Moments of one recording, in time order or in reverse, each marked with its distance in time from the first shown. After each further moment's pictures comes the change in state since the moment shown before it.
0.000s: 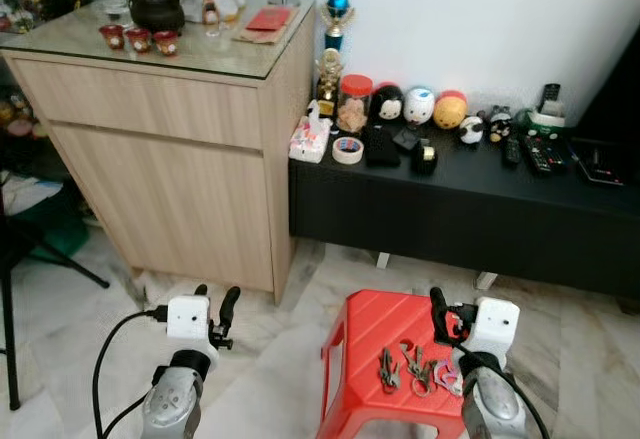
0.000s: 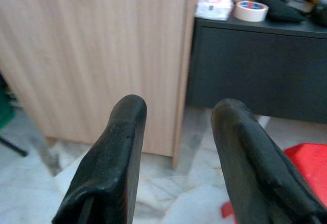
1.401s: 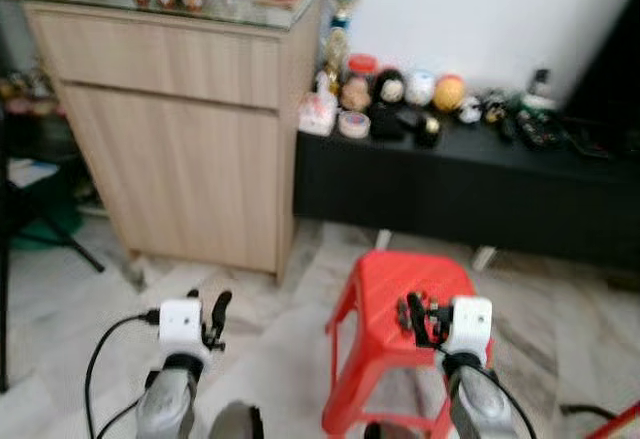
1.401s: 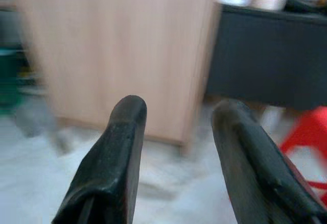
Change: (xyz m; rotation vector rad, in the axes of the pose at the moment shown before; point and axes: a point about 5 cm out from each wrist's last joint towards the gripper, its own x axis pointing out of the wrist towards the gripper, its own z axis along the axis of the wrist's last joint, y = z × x) left arm 0.007 -0.005 0.010 -0.008 -0.045 0.004; right arm 0.003 -0.004 -0.002 -0.053 0.056 0.040
